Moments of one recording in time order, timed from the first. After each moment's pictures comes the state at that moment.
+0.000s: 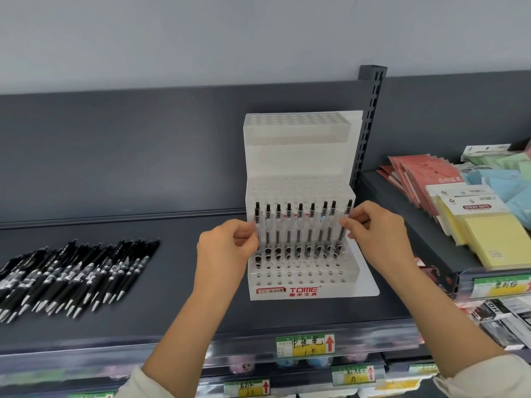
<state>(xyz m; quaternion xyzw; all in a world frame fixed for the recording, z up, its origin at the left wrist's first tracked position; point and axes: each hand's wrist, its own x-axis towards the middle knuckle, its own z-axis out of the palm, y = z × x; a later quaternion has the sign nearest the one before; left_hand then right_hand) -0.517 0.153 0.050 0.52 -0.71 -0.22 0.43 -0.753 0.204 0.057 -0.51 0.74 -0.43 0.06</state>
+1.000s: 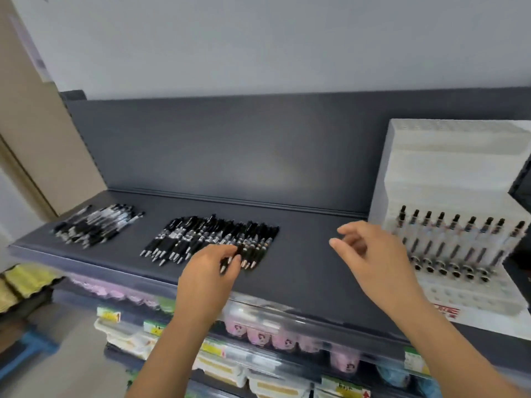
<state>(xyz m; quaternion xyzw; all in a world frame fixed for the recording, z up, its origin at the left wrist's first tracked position) -0.301 0.194 0.028 0.66 -0.65 -0.05 0.37 -0.551 0.201 0.066 -0.67 0.61 -0.41 0.14</state>
